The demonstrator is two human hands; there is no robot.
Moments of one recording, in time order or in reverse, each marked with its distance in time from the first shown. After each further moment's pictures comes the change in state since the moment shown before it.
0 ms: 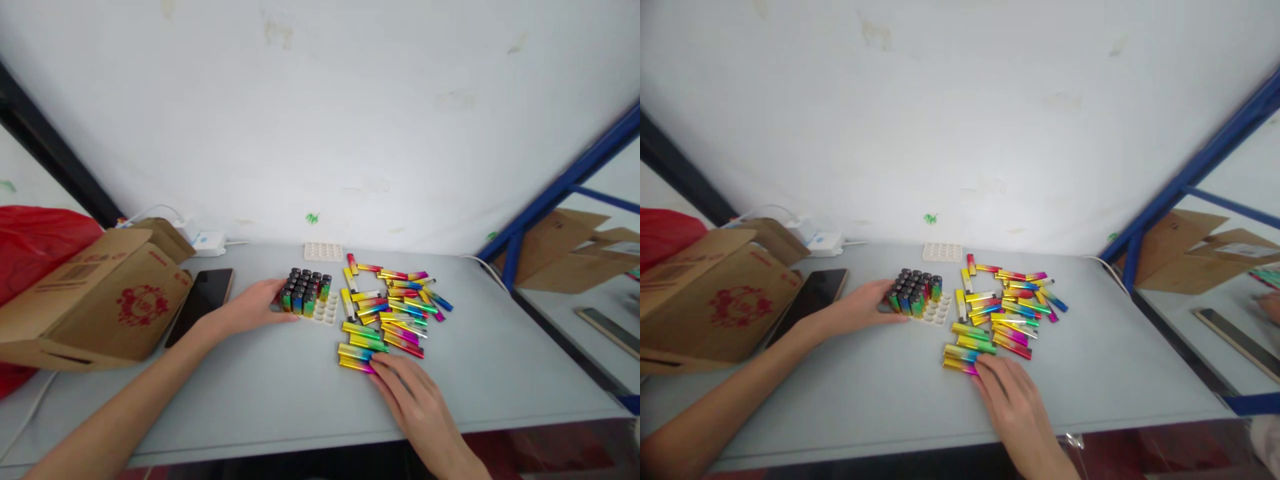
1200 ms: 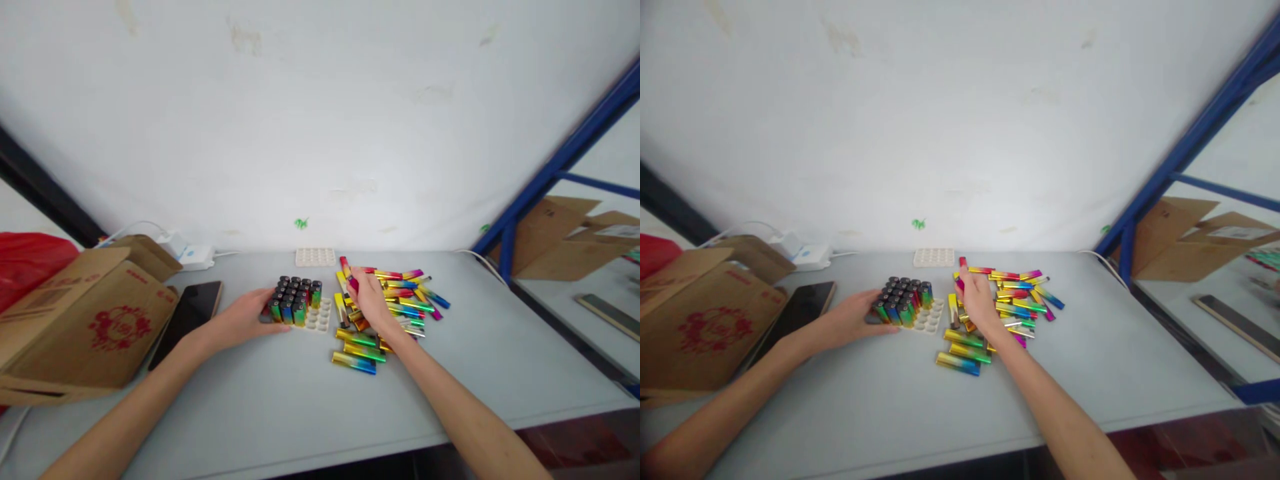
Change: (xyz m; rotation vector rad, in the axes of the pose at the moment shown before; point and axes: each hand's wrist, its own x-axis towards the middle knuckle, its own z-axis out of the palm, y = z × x) left_hand -0.001 -0.005 0.001 -0.010 0.016 -0.015; right_hand 0.159 0.054 0.071 0.869 -0.014 0.744
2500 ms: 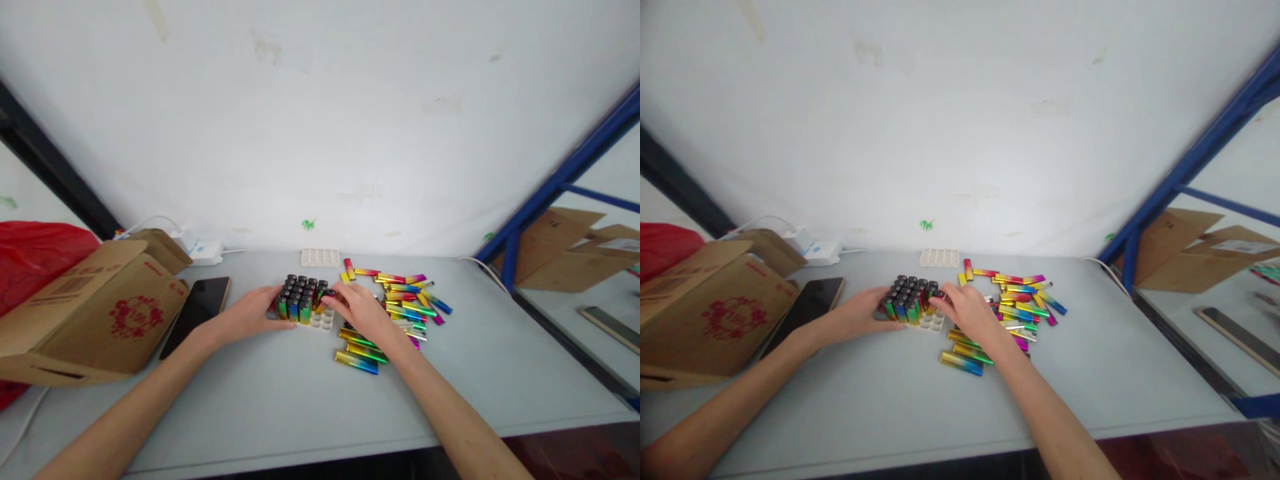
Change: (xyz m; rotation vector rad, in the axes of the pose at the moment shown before) left_hand 0.001 0.004 -0.001 -0.017 -0.017 0.021; right_hand -0.015 -0.003 0.002 -0.794 -0.269 -0.580
